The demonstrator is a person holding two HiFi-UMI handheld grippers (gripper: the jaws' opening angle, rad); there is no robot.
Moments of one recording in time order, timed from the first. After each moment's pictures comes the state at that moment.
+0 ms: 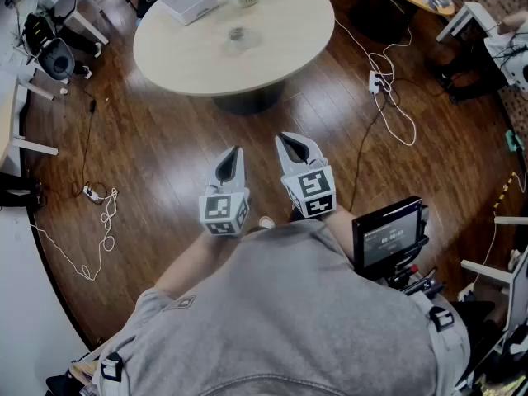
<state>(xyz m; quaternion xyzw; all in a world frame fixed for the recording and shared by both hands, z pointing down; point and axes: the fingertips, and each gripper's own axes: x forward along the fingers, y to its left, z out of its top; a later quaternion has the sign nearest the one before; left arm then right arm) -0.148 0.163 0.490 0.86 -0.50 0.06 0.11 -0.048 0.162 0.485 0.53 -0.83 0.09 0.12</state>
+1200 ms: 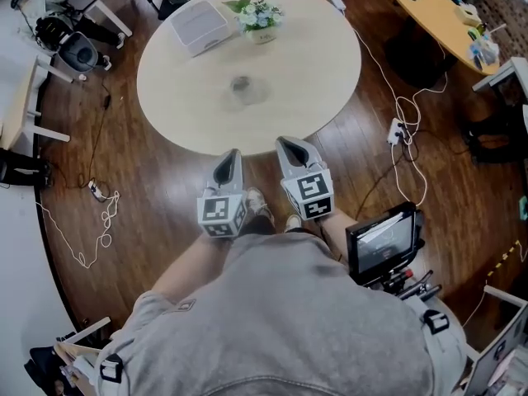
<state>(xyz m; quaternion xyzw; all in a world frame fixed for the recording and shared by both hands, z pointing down) -0.058 -0.052 0.489 0.81 -0.58 0.09 0.11 0.047 -0.070 0.494 0.45 -0.88 0.11 0.12</state>
